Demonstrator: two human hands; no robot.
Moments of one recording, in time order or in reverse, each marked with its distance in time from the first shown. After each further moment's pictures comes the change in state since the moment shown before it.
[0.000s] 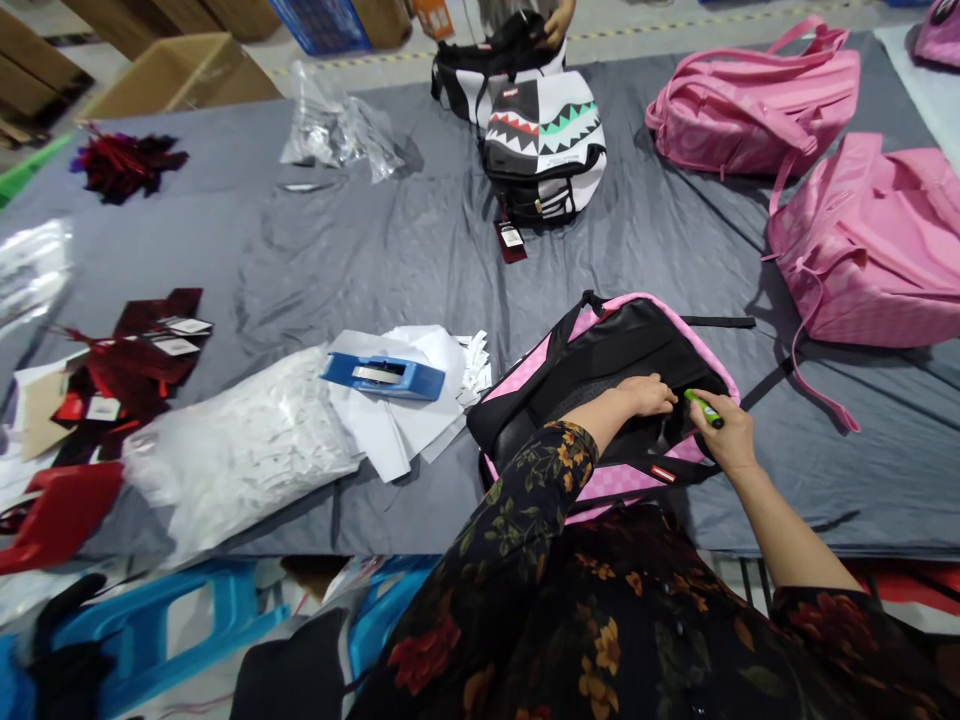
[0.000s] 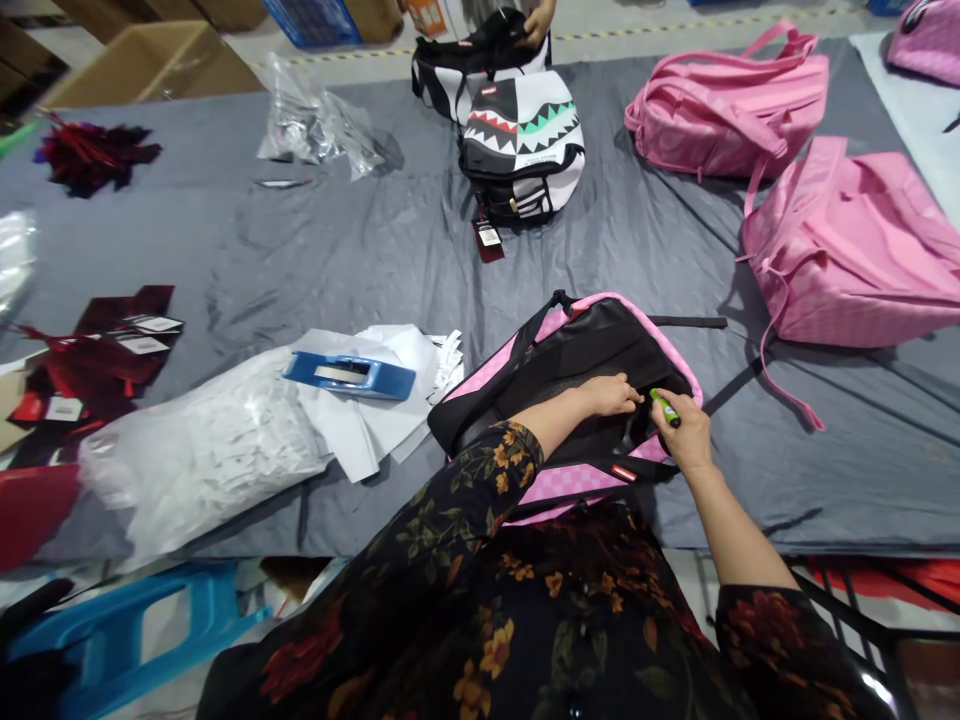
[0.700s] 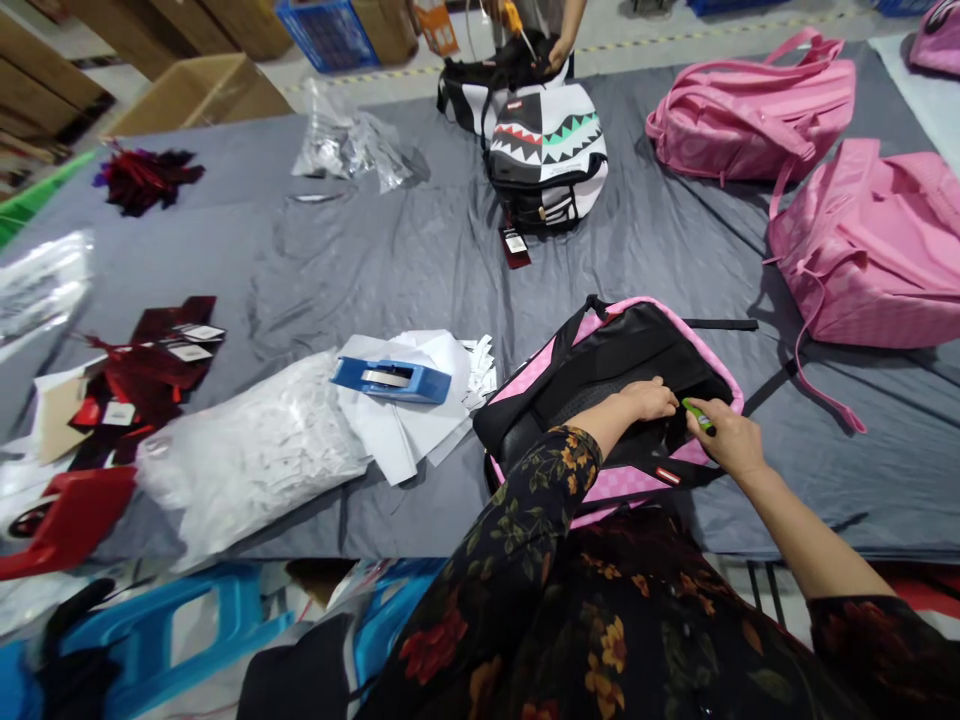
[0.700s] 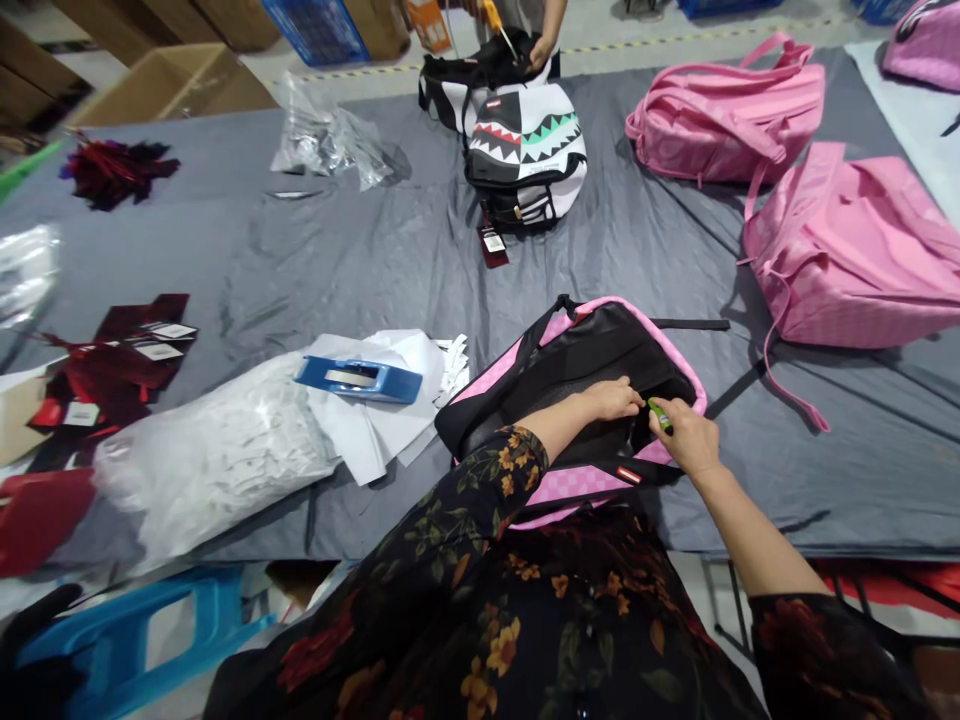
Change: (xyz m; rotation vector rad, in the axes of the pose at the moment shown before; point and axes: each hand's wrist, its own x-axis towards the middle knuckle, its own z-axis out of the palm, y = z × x) left_hand -0.005 0.001 0.003 -0.023 0.014 -0.019; right_hand -0.008 0.002 0.001 -0.479 -0.037 -0.245
